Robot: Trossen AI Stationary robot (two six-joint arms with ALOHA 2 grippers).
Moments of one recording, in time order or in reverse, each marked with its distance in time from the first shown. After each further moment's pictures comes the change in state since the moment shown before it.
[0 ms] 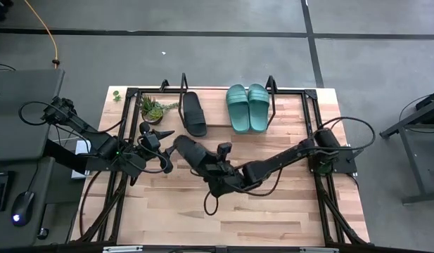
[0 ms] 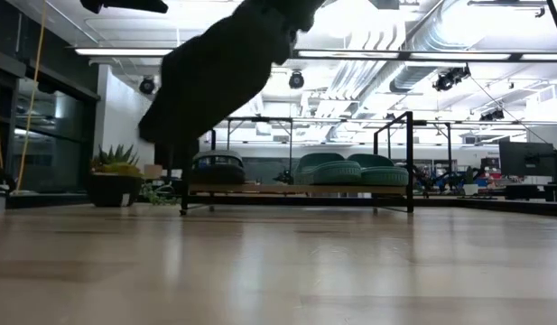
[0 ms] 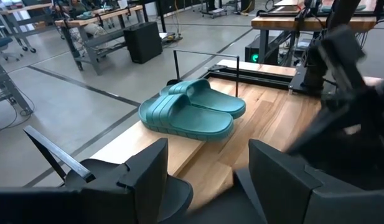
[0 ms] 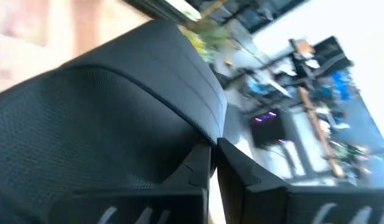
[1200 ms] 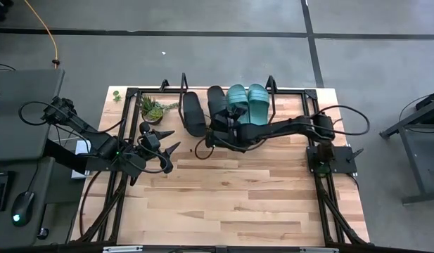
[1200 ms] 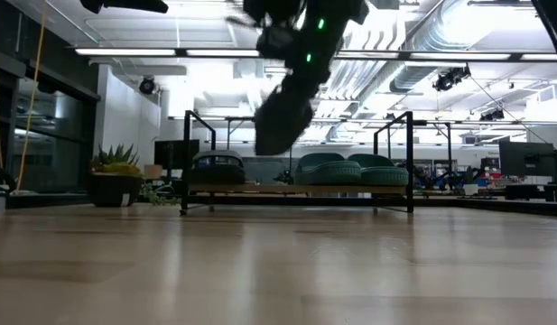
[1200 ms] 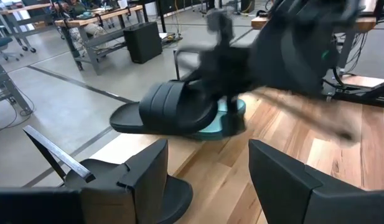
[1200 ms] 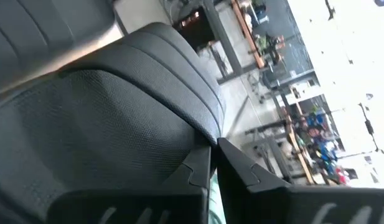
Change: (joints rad) left arm 0.000 0.000 0.000 0.001 0.000 0.000; right arm -0.340 -0.023 0.001 -0.330 0.198 0.261
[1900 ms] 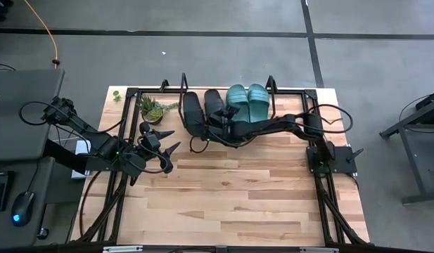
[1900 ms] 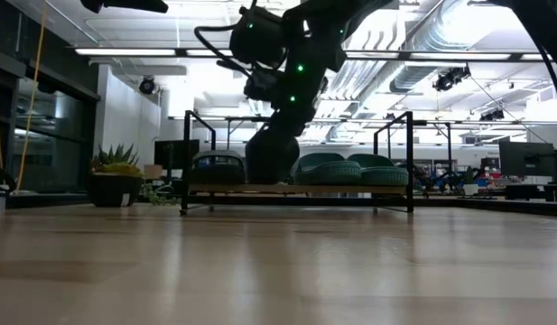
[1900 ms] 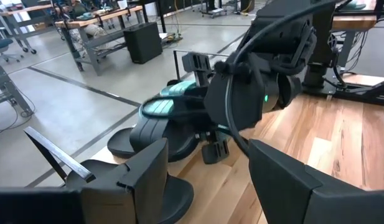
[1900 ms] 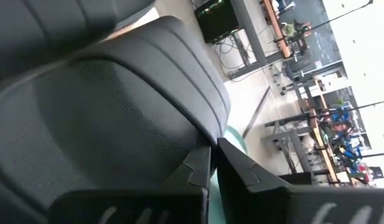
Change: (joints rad) left arm 0.000 0.000 0.000 0.000 0.000 0.008; right arm -0.075 0.123 0.000 0.154 -0.122 -0.061
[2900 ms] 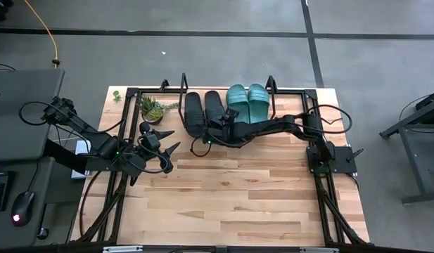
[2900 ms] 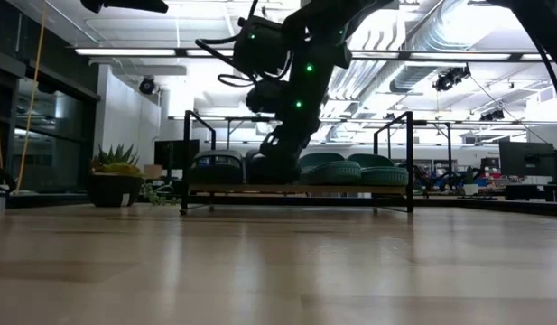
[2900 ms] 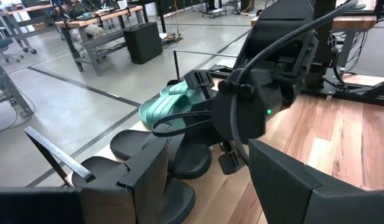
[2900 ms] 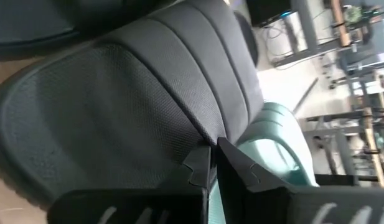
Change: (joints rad) left arm 0.000 0.000 0.000 0.000 0.000 0.000; right arm -0.002 0.010 0.000 -0.128 -0.197 0.086
